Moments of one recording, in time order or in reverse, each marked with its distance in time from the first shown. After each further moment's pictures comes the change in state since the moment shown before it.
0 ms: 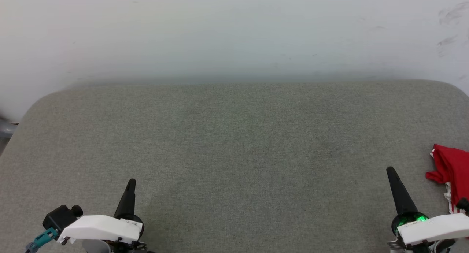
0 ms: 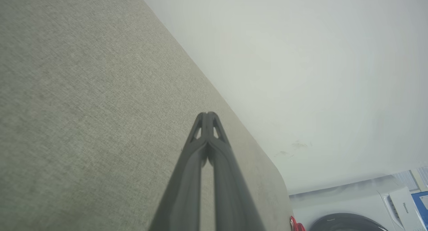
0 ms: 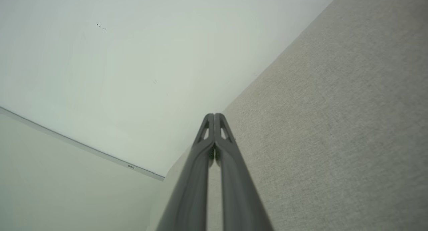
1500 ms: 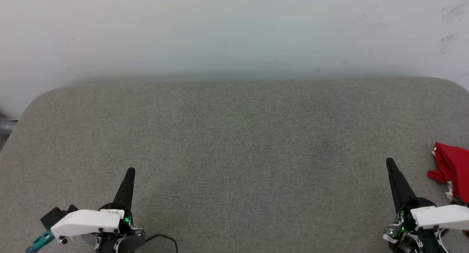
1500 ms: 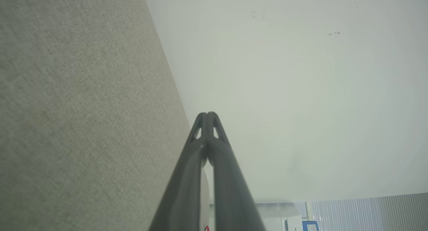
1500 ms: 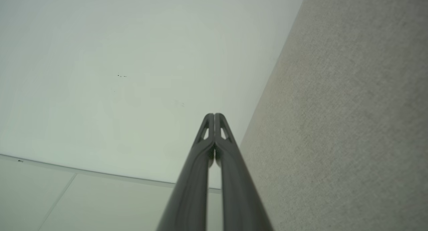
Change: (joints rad) left arm -0.045 -0.044 0.077 0.012 -0.386 -0.051 0.107; right arm -0.096 -0.001 -0.002 0.137 0.421 0.000 0.017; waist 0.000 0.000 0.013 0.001
